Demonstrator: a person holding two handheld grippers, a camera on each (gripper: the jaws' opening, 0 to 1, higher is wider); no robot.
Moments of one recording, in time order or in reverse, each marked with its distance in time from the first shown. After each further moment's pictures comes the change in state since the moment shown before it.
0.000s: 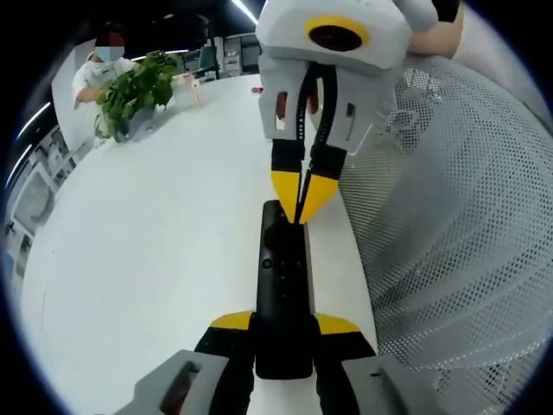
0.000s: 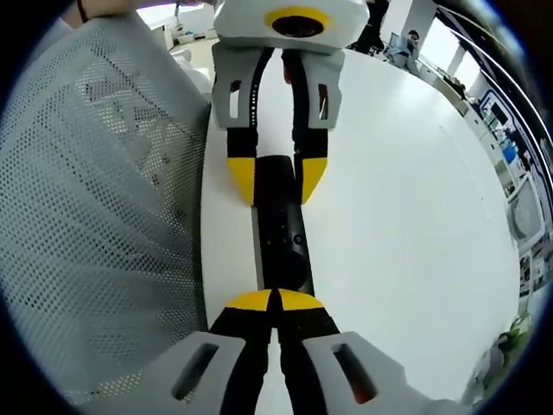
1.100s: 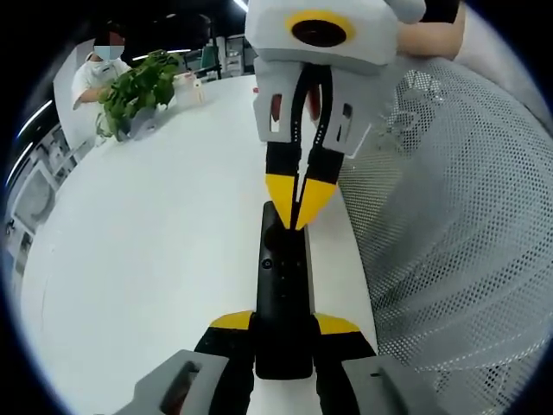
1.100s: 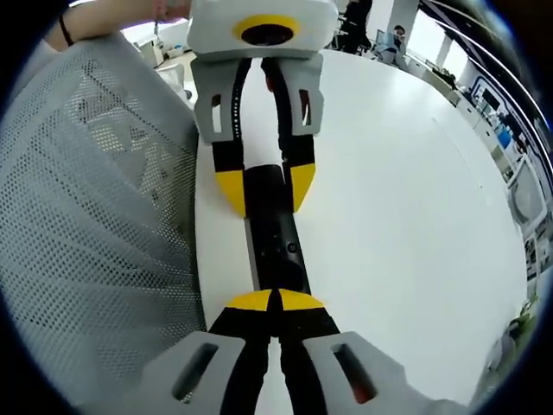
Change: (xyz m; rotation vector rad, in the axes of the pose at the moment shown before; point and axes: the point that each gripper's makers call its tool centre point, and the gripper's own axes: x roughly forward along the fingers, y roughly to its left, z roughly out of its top) left arm 0.000 0.000 0.000 -0.010 -0.004 0.002; right arm 0.003 -0.004 0.008 0.059 -0.034 0.002
